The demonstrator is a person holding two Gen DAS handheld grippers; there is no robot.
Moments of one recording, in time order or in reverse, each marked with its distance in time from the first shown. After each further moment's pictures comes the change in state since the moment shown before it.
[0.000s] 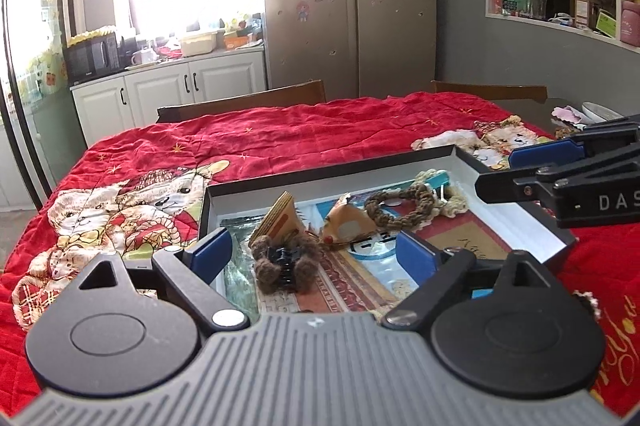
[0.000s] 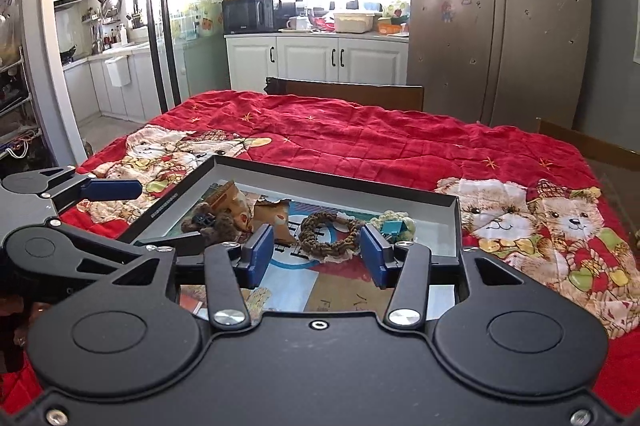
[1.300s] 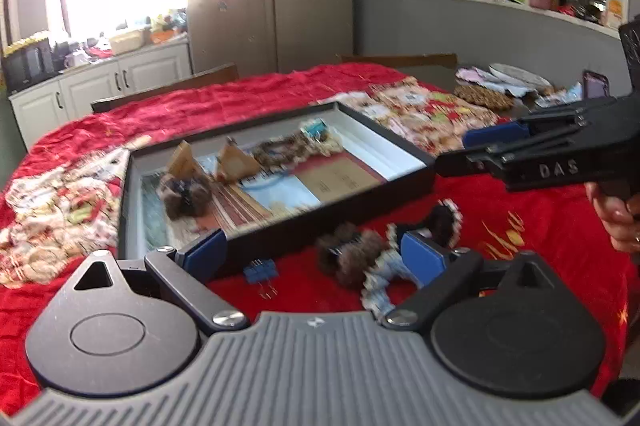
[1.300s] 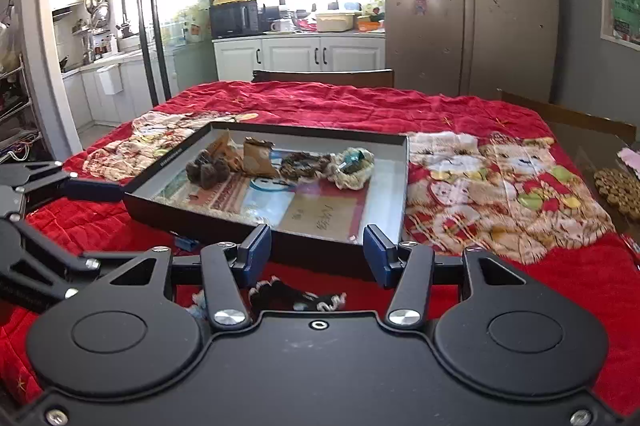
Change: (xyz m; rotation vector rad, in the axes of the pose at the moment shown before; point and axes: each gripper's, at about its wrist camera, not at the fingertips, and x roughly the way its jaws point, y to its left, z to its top) left arm -0.068 -0.051 -0.046 0.099 0.052 -0.214; right arm -0.086 -0.021 -0.077 0.055 -0.006 -0.038
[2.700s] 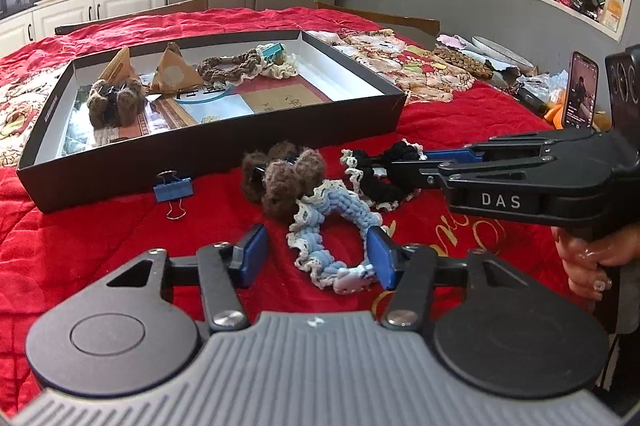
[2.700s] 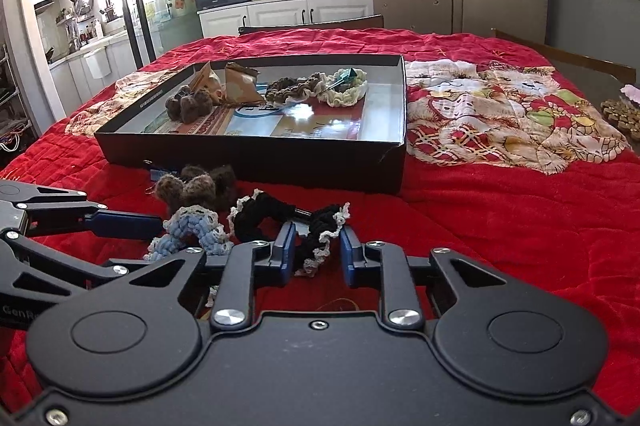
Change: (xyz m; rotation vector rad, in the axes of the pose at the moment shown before) left arm 0.041 -0.021 -0.034 -0.121 0.122 -0.113; right arm 0.037 -0.004 -0.054 0.055 0.098 -0.007
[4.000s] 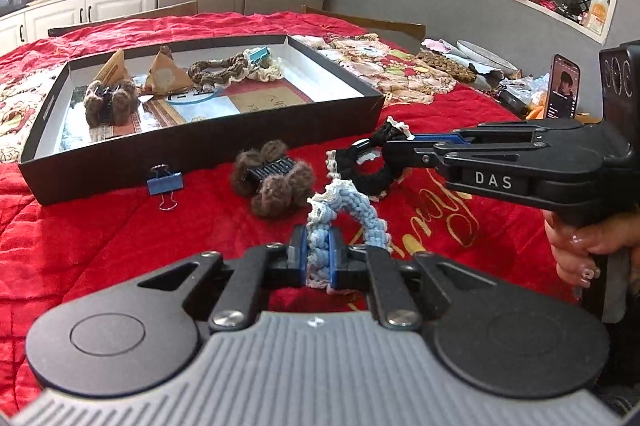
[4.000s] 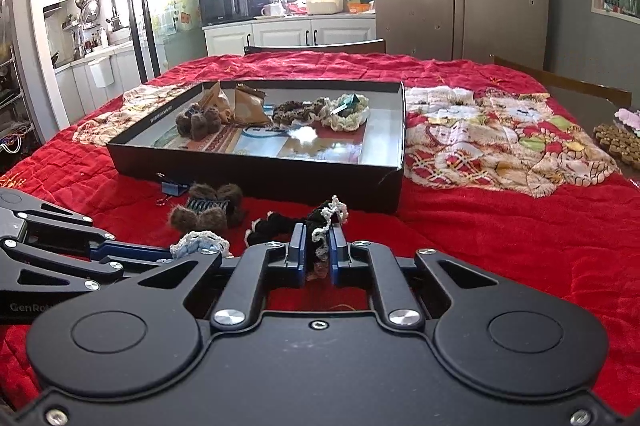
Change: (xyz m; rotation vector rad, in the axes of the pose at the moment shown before) left arm -0.016 -0.005 -0.006 0.006 -0.017 -0.040; right arm -0.022 0.006 0.001 -0.040 -0.075 -0.005
